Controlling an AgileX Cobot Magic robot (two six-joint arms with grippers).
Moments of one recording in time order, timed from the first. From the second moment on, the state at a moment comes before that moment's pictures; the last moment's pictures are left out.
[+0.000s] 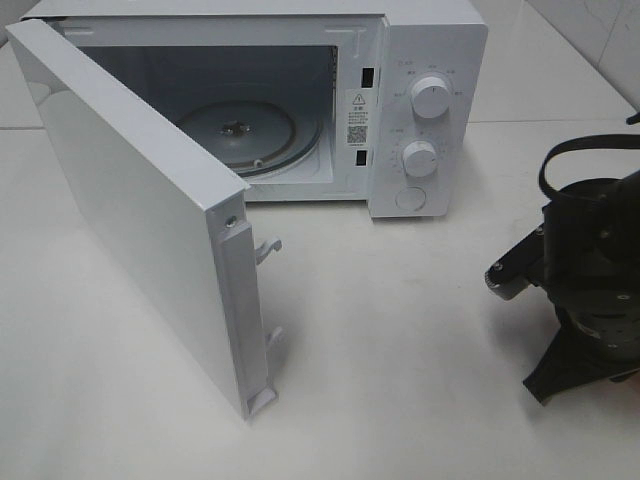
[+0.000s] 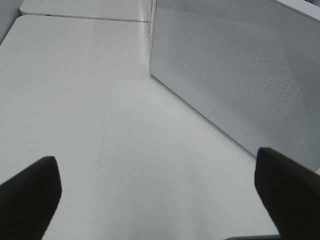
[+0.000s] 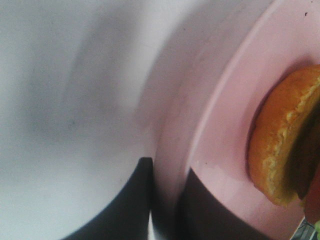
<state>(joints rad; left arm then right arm) -0.08 0.00 -0.52 -0.05 1.07 -0.07 0.59 1.72 -0.61 -0.85 0.80 0.86</state>
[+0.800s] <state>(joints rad) -0.08 0.00 -0.52 -0.05 1.07 -0.07 0.59 1.93 -0.69 -0.92 0.85 1.07</state>
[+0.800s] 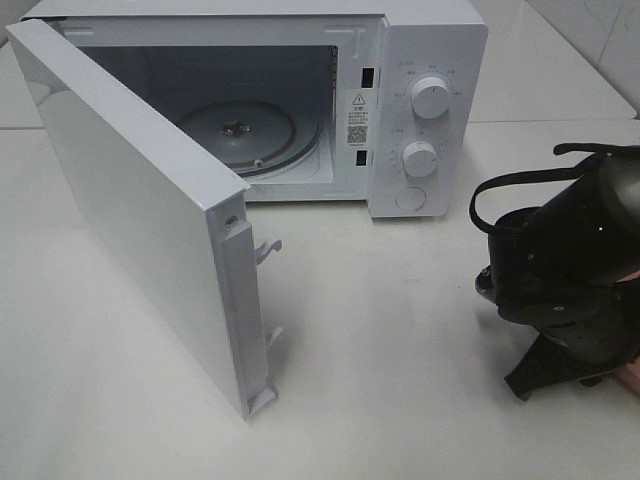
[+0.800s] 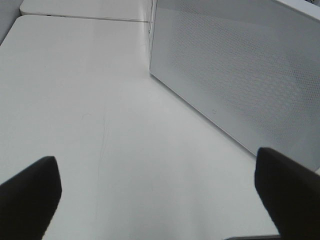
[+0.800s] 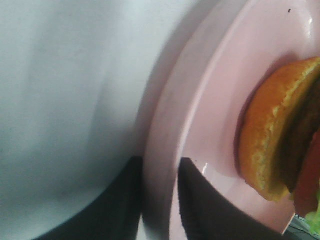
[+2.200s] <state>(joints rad) -0.08 0.00 -0.52 -0.05 1.07 -0.06 0.59 1.06 -0.69 -0.29 0.84 0.26</state>
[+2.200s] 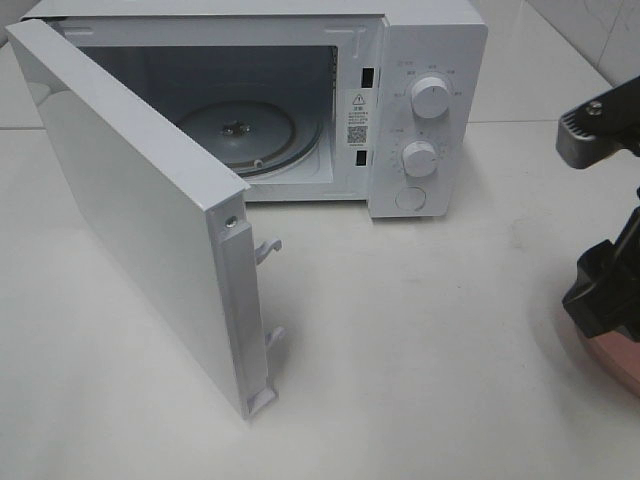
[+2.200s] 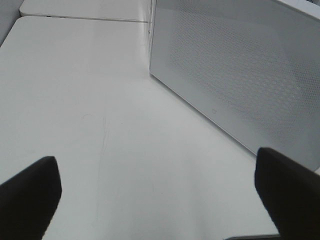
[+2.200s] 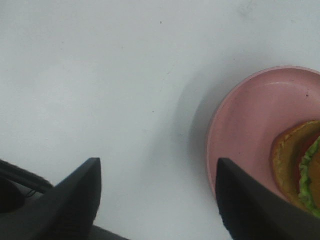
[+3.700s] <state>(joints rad) -0.08 0.00 -0.52 -0.05 1.07 -0.06 0.25 0.20 -0.50 -0.12 1.00 0.08</state>
